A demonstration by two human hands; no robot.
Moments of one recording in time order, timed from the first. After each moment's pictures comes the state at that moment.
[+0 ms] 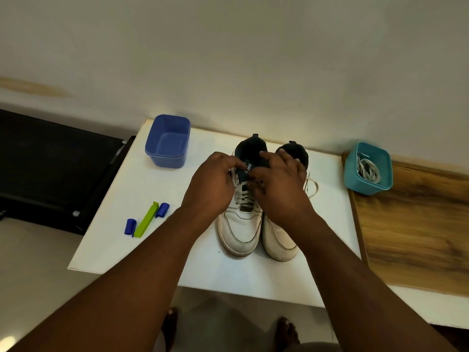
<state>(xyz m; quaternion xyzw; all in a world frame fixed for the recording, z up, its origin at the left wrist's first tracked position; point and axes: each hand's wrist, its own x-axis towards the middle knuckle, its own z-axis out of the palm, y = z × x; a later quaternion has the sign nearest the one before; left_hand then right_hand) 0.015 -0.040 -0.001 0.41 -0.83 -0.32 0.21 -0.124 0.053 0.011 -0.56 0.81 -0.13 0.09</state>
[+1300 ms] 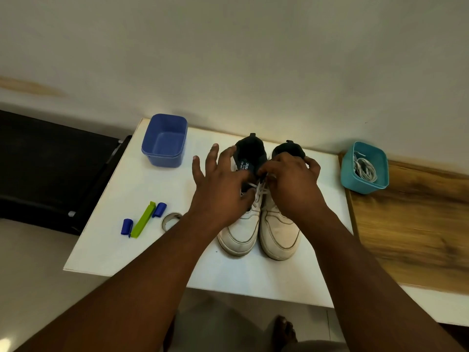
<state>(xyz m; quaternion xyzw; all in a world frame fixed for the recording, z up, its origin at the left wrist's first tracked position) 0.004 -0.025 -0.014 0.39 -0.90 -0.16 0.10 -0.141 0.056 0.026 -0.53 0.84 -0.08 0.04</state>
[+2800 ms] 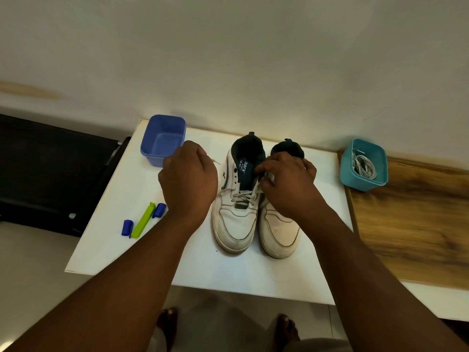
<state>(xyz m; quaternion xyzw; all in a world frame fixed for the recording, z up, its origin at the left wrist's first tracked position) 0.025 -0.043 0.003 0.58 -0.73 -0.19 0.32 -0.142 0.057 0.025 -0.52 0.84 -0.11 0.08</state>
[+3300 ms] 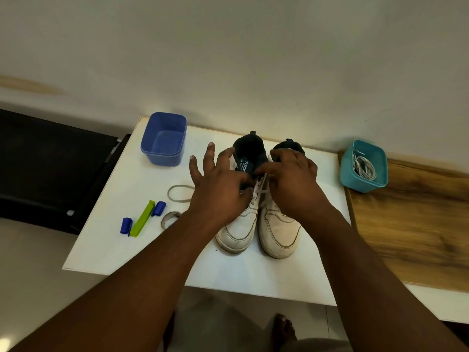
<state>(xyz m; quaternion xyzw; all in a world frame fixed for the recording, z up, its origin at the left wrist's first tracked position) 0.004 -0.021 -0.007 0.41 -0.89 -0.17 0.09 -0.149 0.058 0.025 -0.56 0.82 -0.06 0.07</state>
